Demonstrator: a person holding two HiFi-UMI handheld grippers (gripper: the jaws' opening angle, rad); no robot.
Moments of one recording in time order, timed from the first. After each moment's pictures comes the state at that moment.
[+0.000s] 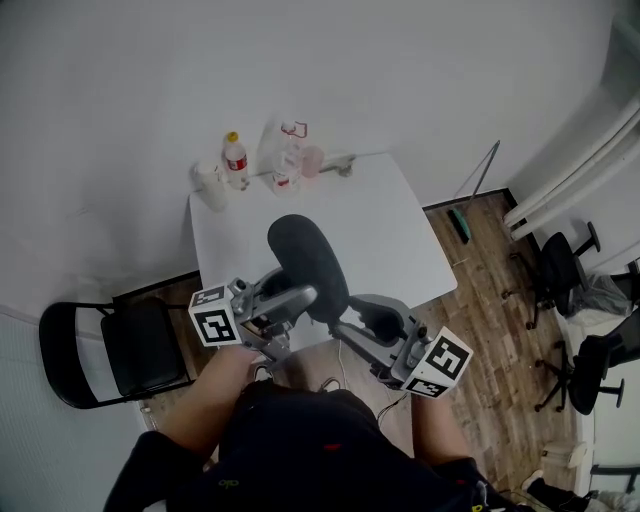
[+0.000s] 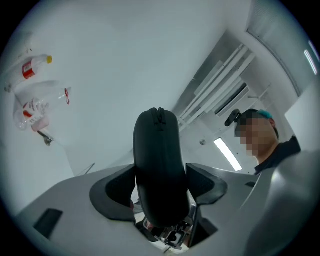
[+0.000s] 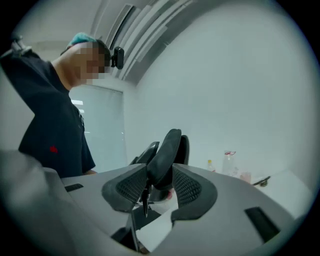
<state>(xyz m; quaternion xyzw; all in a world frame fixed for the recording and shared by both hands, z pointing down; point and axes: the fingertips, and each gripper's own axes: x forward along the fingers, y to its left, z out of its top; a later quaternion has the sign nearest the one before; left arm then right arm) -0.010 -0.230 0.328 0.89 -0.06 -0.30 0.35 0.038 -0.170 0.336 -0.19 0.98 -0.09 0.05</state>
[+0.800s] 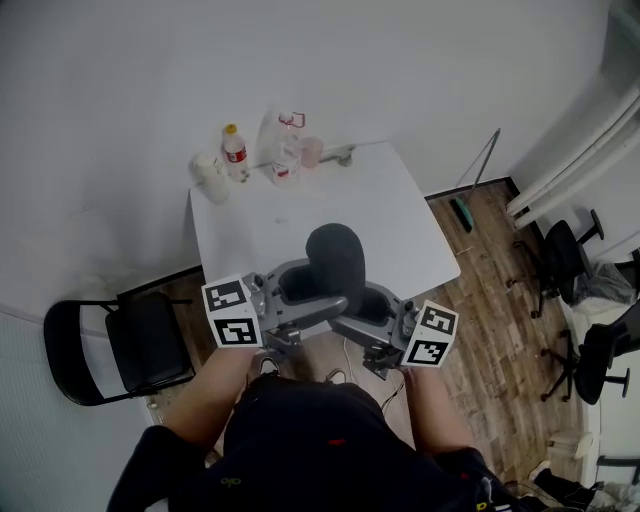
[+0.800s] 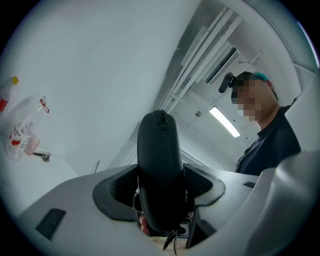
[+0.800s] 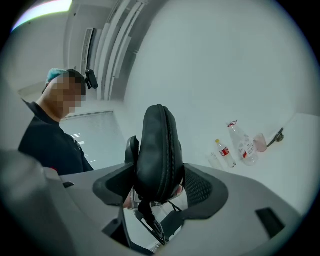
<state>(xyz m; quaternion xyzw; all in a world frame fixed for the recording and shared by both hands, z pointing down) 0.031 -0.206 0.335 0.95 -0.06 -0.17 0.25 0.029 -0.188 0.371 -0.14 0.95 -0.26 0.12</state>
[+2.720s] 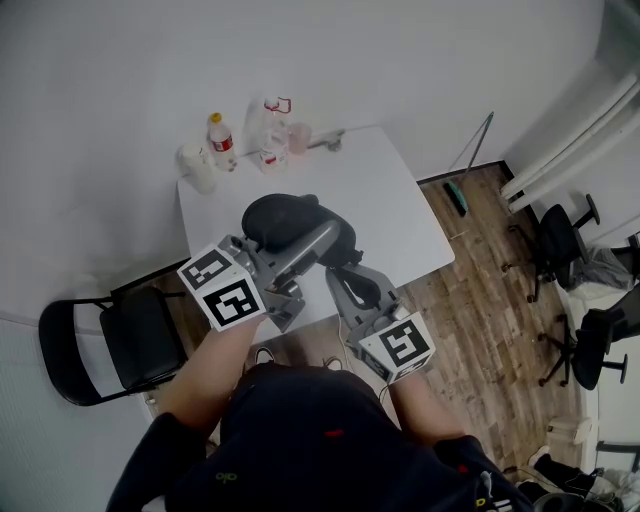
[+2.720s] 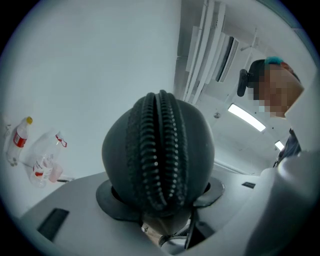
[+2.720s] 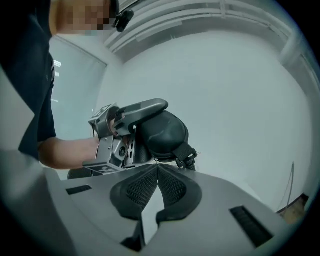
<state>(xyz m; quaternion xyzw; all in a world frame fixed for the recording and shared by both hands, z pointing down) 0.021 -0.267 0.288 0.93 -0.22 -0.20 0.22 0.039 -0.213 0.377 -0.39 0.92 -0.01 -0.04</state>
